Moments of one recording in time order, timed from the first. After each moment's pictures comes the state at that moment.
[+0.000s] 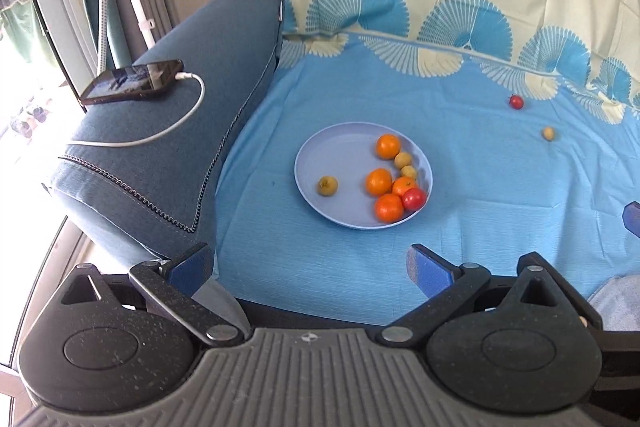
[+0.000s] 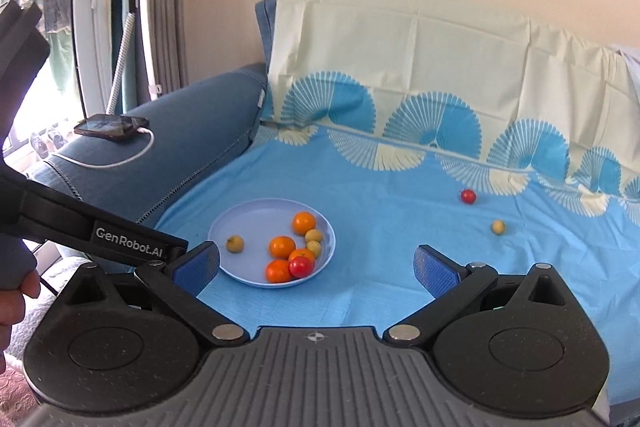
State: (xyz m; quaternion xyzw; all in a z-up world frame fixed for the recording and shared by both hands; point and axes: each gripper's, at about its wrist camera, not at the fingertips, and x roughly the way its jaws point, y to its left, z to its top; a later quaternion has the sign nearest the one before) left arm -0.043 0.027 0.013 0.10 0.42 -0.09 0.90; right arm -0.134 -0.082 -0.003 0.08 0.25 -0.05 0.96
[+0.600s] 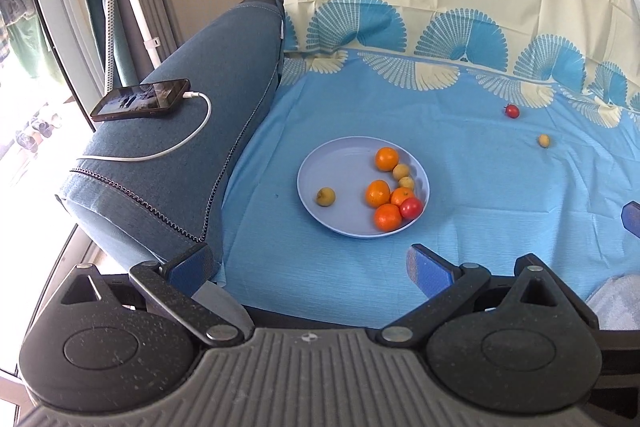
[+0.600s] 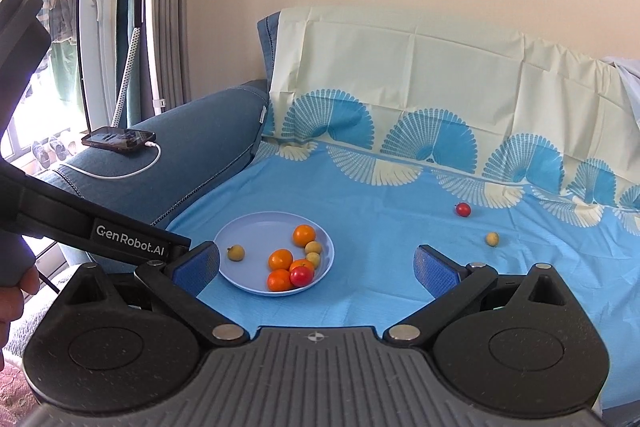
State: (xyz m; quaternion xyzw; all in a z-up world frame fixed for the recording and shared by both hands) left arm -0.055 0.030 0.024 0.11 0.40 -0.09 0.91; right arm -0.149 -0.079 0.004 0.08 0.24 -0.06 0.97
